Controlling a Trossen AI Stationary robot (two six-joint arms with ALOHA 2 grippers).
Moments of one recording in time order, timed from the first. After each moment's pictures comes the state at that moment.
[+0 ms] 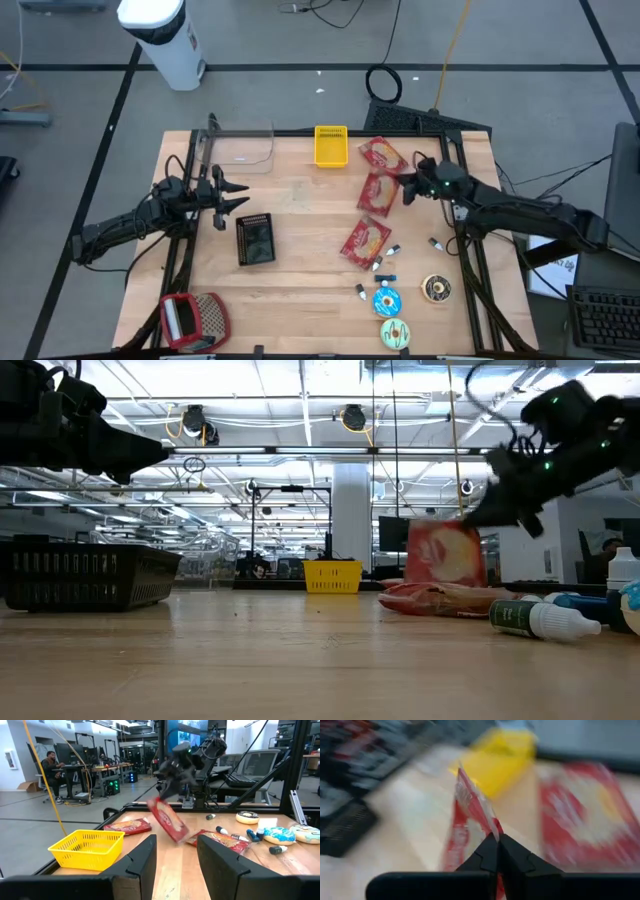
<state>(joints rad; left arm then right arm) 0.39 0.03 0.03 0.06 0.26 0.04 -0.49 0.66 0.20 0.11 0.01 0.45</state>
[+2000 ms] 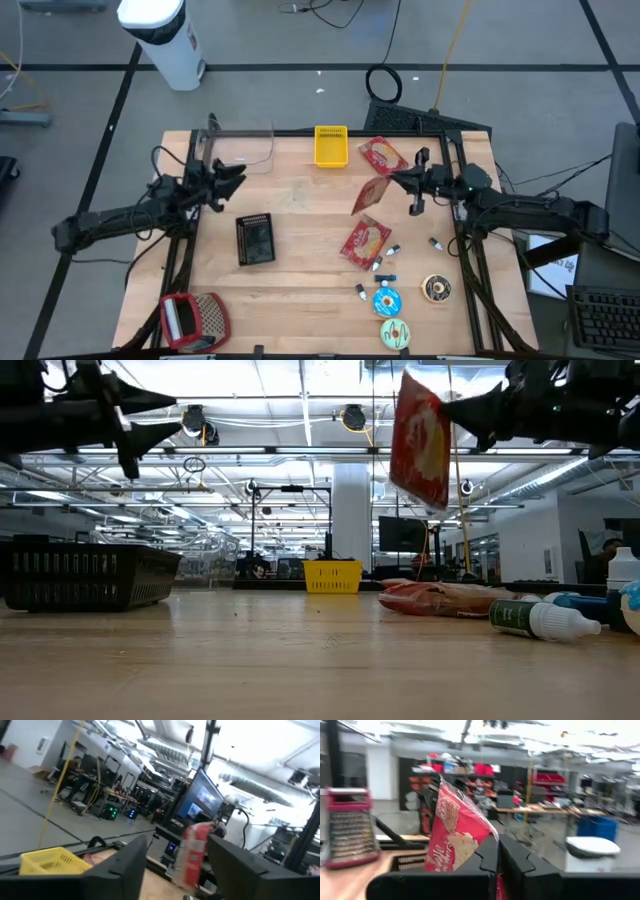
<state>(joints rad) 0.34 0.36 0.03 0.65 0.05 -0.47 -0.37 0.71 0.20 0.74 -0.20 -0.02</state>
